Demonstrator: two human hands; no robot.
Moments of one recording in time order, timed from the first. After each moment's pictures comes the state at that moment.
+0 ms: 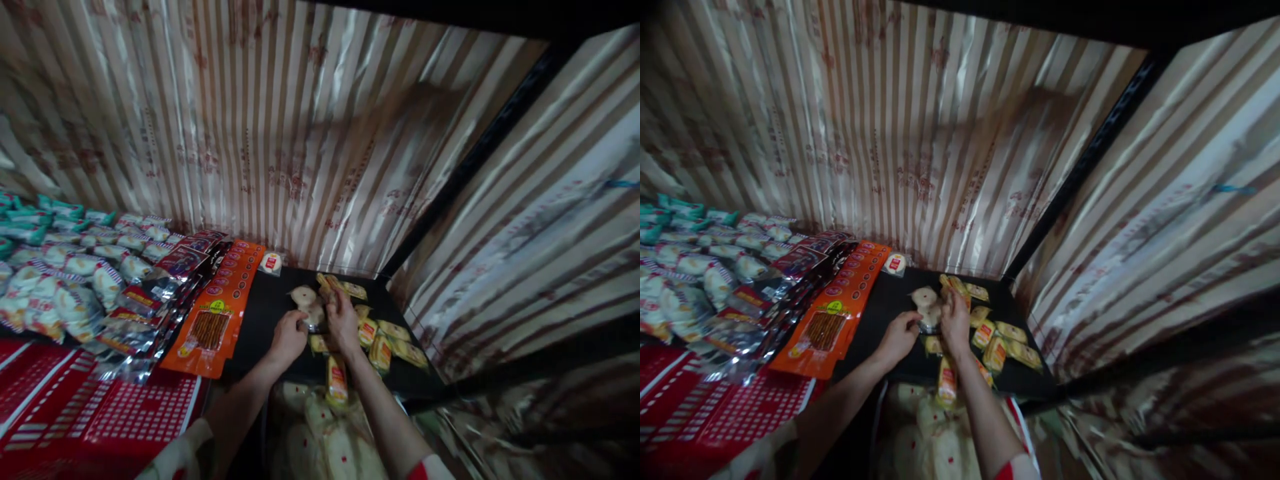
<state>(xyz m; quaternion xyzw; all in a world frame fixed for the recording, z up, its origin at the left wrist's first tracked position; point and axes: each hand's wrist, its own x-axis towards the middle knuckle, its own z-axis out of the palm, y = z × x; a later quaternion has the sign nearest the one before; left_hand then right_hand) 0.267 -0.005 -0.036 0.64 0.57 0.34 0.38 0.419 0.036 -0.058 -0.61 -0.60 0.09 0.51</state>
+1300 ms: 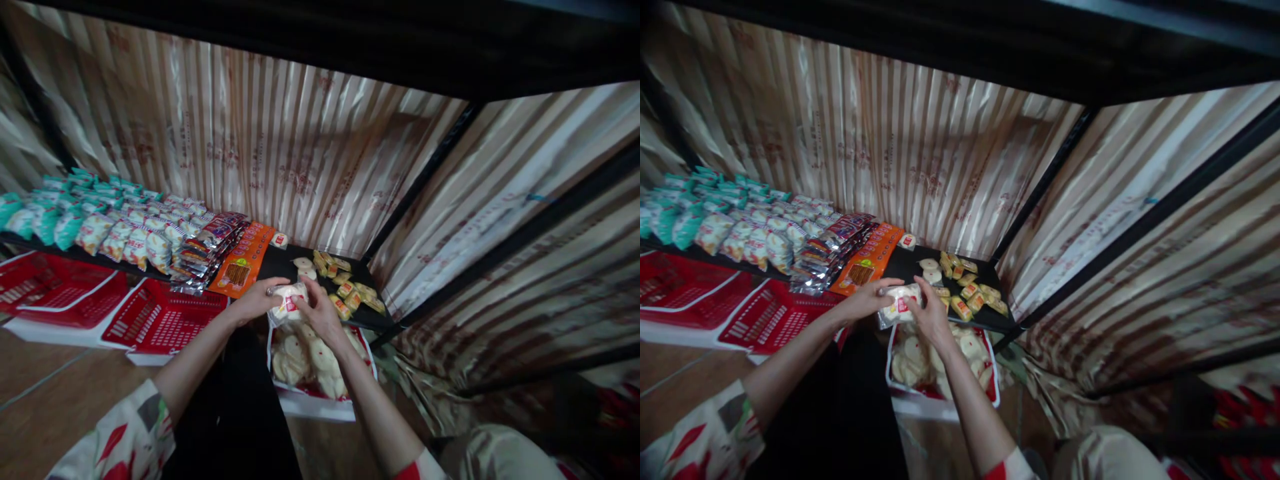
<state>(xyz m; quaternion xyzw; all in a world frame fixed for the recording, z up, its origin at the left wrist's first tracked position) 0.162 -0.150 0.042 0.60 0.43 0.40 0.54 0.343 -0.153 0.030 -0.49 -0.63 0.36 0.49</state>
